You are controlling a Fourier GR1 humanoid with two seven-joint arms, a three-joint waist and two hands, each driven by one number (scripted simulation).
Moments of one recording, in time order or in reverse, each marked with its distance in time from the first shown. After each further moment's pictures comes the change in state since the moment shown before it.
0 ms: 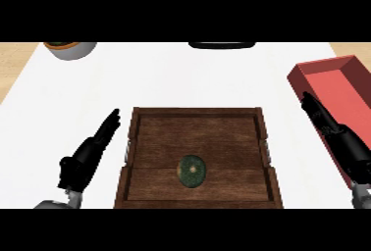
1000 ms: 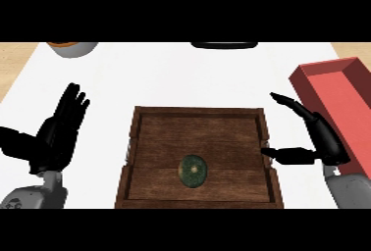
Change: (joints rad) left arm -0.077 -0.072 0.243 -0.073 0.151 0.117 0.125; right arm -0.136 0.090 0.051 0.170 0.241 -0.136 -0.157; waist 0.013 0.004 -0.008
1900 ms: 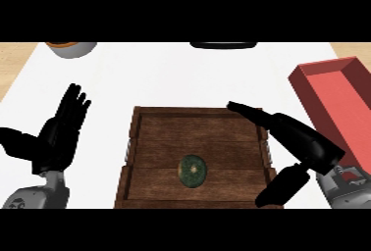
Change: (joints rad) left arm 0.001 -0.030 0.018 0.007 -0.029 -0.014 -0.004; right arm -0.137 -0.033 0.171 -0.424 -0.083 0.450 0.709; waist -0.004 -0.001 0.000
